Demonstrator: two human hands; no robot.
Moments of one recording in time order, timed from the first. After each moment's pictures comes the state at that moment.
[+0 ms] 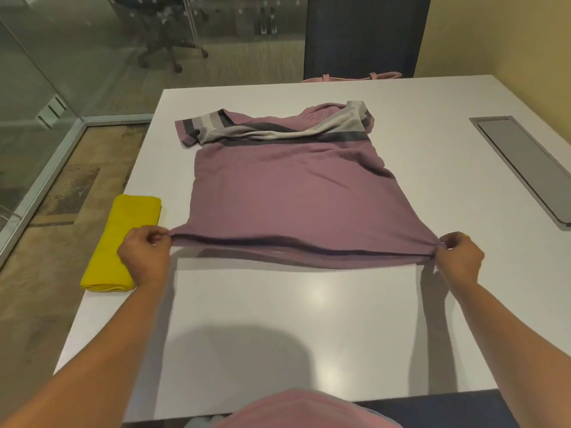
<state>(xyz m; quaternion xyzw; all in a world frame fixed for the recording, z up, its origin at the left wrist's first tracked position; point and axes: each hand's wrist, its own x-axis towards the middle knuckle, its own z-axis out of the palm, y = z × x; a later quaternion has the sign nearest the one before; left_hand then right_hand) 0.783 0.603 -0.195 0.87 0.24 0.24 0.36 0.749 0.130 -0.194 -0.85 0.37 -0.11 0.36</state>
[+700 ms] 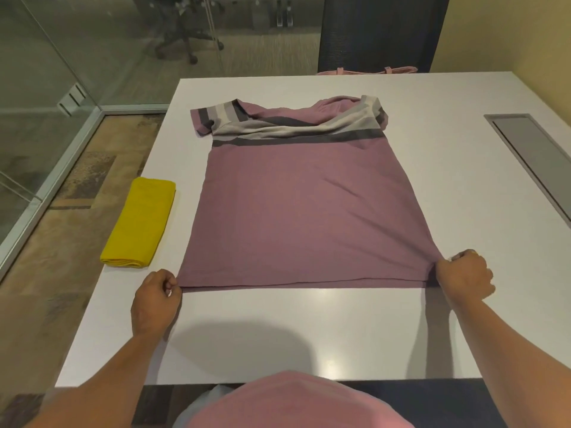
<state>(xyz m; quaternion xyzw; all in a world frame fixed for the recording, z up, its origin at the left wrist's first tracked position) 0.675 0.618 -0.234 0.93 0.21 0.07 0.27 0.717 0.138 -0.207 -0.87 0.44 -0.05 0.23</state>
